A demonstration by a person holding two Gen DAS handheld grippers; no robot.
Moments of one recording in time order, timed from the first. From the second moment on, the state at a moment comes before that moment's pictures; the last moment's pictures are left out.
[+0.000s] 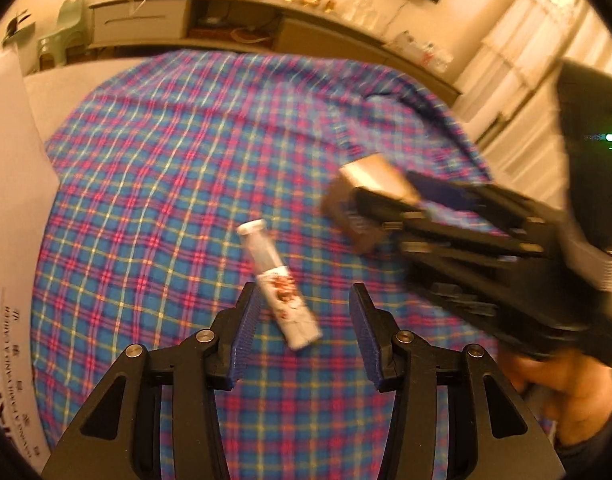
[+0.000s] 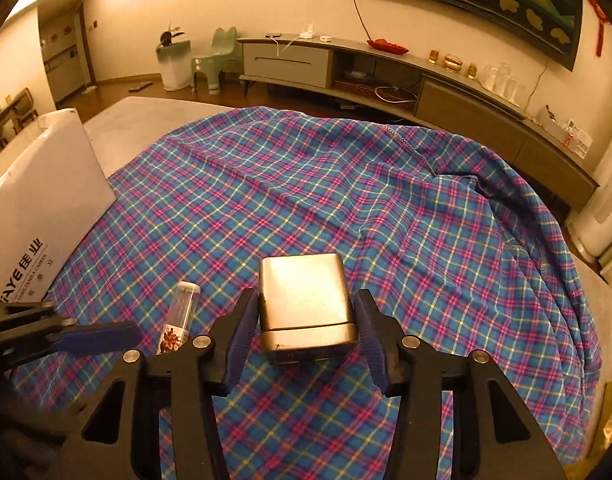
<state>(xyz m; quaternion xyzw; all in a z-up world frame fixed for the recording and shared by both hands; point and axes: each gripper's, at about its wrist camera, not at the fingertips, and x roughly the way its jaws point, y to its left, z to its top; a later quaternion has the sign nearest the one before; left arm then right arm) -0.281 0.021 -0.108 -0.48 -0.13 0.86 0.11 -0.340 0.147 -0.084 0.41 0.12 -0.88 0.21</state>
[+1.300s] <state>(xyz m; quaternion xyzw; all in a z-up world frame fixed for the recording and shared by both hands) -0.224 0.024 -0.060 -0.44 -0.09 0.88 0.16 -0.262 0.202 -0.035 0.43 -0.03 -0.89 0.17</state>
